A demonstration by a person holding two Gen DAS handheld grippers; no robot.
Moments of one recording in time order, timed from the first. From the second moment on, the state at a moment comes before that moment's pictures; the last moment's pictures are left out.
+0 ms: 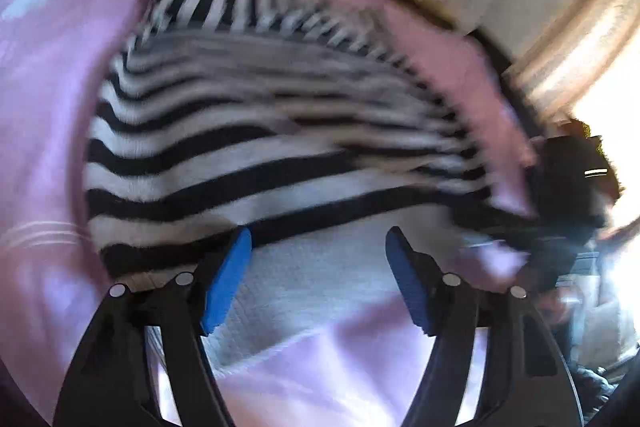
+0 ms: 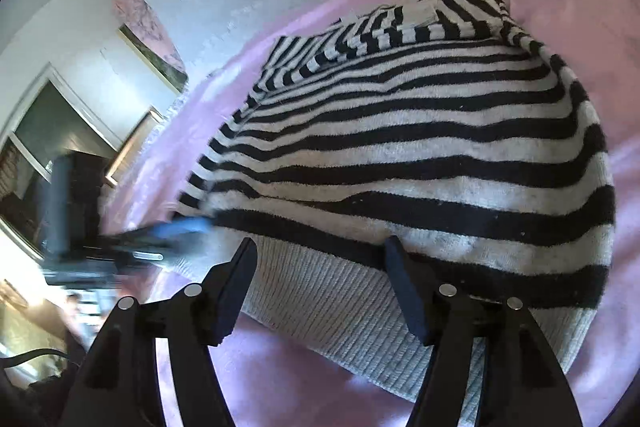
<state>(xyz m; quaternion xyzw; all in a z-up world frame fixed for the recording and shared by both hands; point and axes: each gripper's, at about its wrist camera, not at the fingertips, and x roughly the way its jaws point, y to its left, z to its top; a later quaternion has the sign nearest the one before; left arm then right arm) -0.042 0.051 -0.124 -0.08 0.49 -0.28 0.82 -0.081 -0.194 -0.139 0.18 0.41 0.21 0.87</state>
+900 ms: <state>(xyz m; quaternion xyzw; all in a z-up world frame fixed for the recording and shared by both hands) -0.052 0.103 -0.126 -0.11 0.46 -0.24 0.85 -0.145 -0.276 -0.155 0.24 0.40 0.16 0.87</state>
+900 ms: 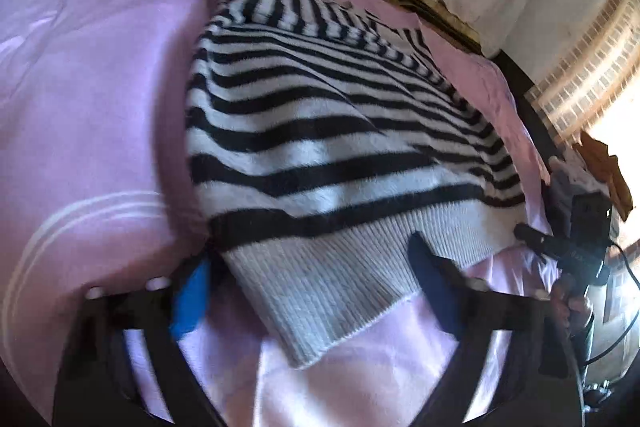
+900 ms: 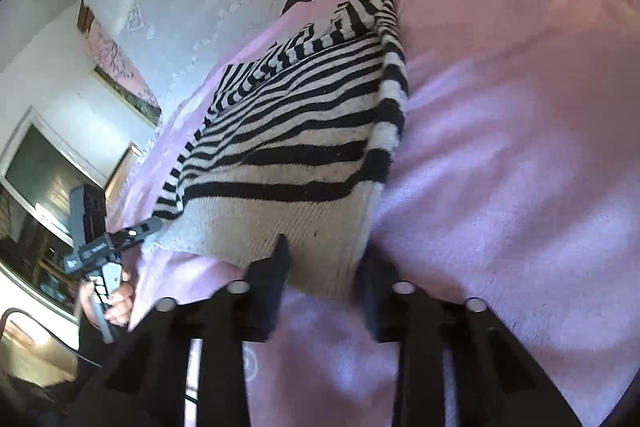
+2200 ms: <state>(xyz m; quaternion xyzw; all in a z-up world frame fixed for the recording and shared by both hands) 0.058 0.104 0.000 -0.14 0.31 -0.20 0.92 -0.011 -0.268 -0.024 0.21 0.26 0.13 0.93</state>
